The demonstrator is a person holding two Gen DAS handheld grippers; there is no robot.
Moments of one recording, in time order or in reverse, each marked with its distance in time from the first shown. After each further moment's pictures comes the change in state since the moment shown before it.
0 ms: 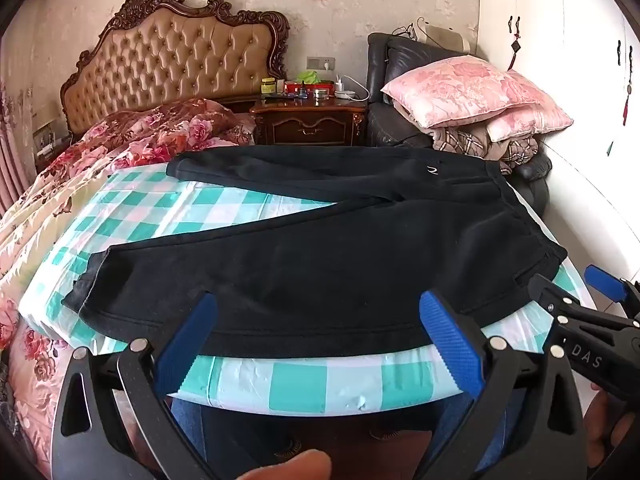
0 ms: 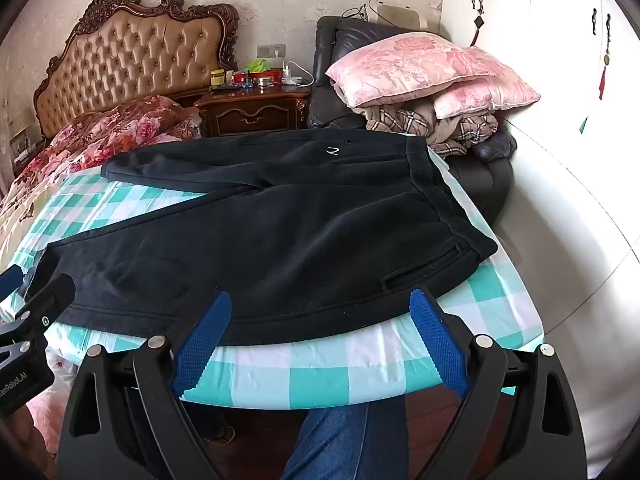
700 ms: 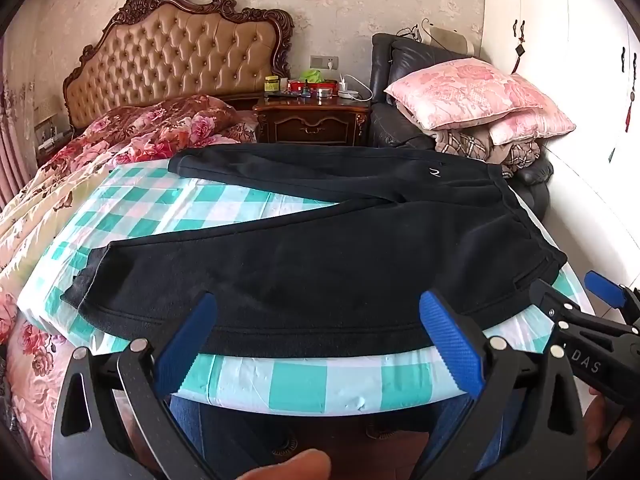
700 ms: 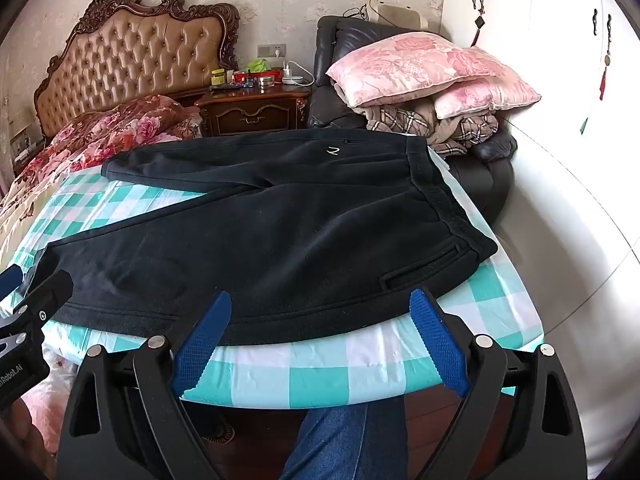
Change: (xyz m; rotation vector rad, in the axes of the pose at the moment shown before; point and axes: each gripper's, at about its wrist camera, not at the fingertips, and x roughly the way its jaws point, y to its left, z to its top) left arm 0.002 0.003 -0.003 -0.008 0.007 0.002; right arm 0.001 0.000 -0.001 -0.006 -0.003 -0.005
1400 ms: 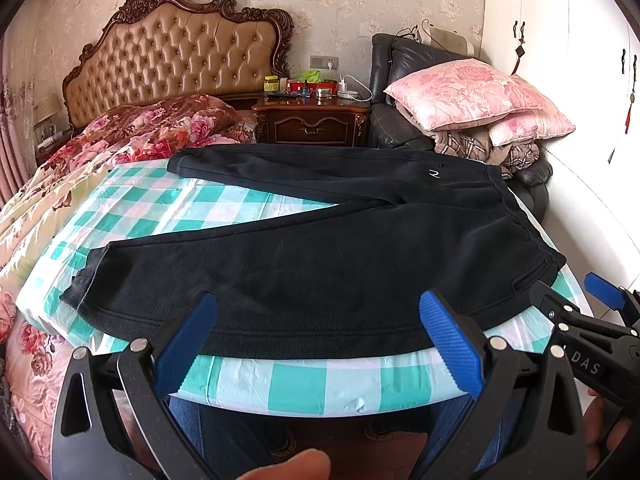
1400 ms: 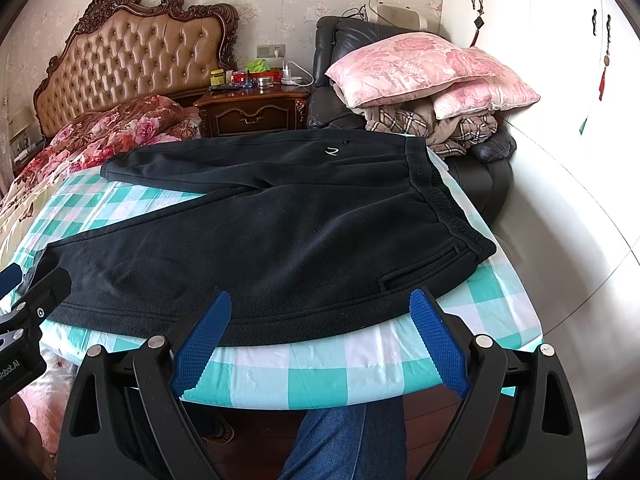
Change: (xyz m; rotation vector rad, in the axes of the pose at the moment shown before) left arm 0.001 -0.001 0.001 -0.004 0.003 -0.002; right arm 0.001 0.001 0.000 0.000 0.002 0.002
